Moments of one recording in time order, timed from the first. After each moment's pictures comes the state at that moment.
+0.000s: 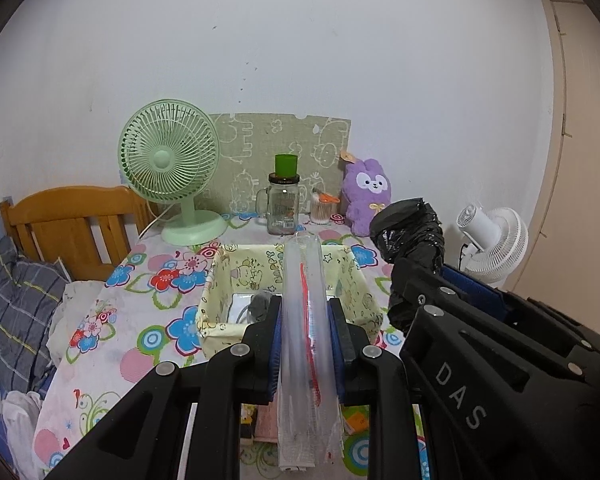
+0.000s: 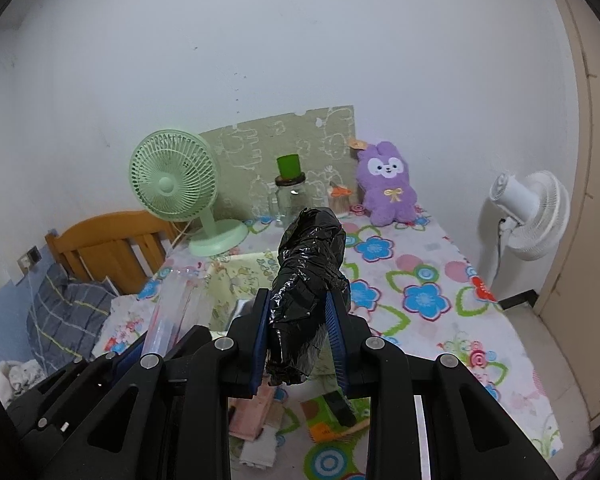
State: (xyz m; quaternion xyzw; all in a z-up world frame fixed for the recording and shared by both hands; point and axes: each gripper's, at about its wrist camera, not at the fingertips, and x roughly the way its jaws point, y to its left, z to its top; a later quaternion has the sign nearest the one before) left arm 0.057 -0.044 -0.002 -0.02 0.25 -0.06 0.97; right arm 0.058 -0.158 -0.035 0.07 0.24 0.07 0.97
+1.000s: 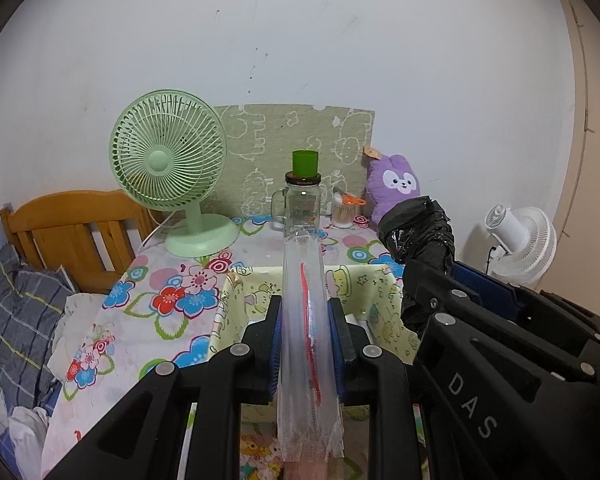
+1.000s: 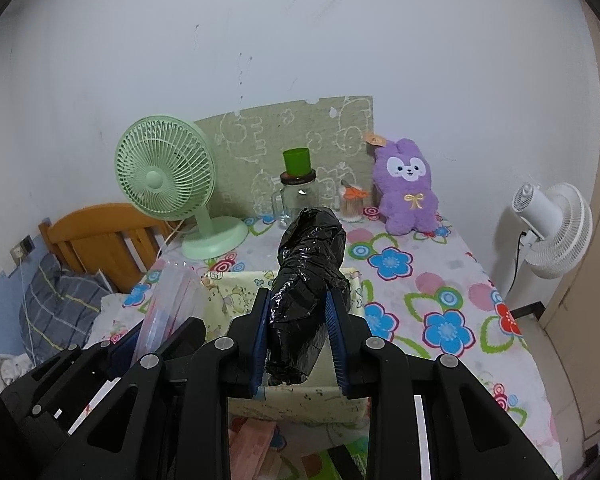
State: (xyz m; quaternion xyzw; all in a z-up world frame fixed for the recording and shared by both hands) left arm 0.128 -0.032 -0.010 -0.01 0.27 -0.04 0.96; right arm 0.135 -0.141 -0.039 0.04 0.25 0.07 0.96
